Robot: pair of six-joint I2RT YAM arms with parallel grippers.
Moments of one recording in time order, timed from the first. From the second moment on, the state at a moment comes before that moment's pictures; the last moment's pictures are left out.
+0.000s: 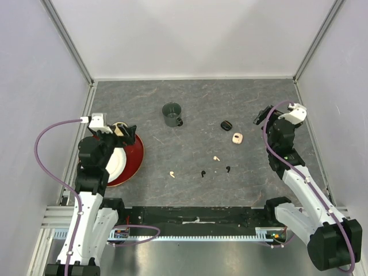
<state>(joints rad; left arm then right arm) -0.03 0.57 0.56 -0.08 0.17 -0.20 0.20 0.91 0.60 0.17 0.50 0.40</state>
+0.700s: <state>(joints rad) -0.03 0.66 0.68 -0.42 0.22 -0.36 0.20 0.95 0.79 -0.35 0.15 0.54</state>
